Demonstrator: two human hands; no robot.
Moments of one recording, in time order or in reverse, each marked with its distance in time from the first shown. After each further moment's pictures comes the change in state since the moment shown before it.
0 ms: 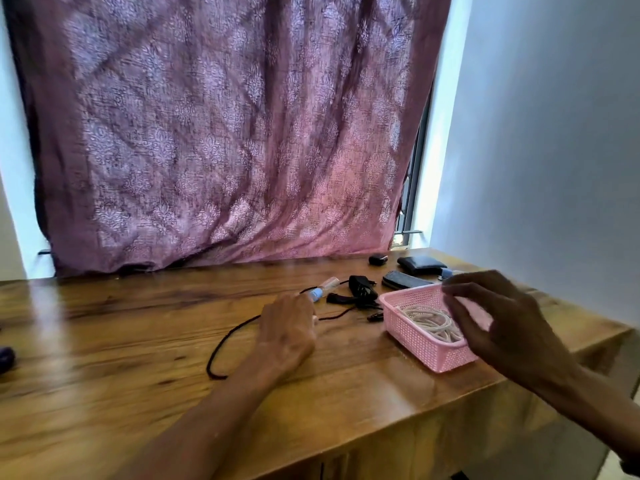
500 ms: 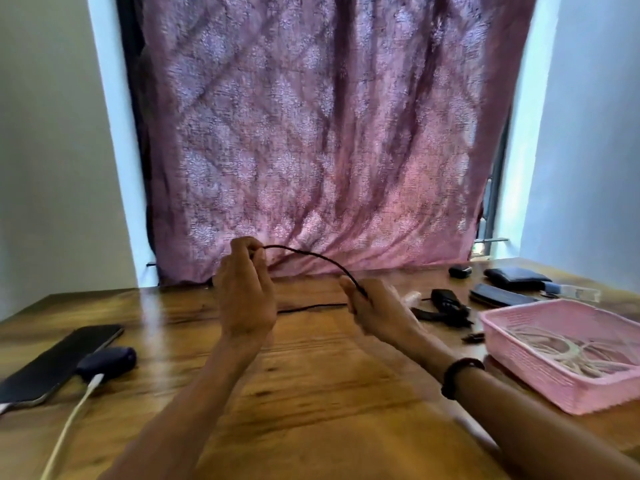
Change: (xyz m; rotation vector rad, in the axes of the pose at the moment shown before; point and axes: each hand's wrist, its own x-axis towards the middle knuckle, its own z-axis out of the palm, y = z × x) left_hand 0.005 -0.161 -0.070 -0.315 0.809 -0.121; right_hand 0.118 -0.148 0.202 0.672 -0.305 0.276
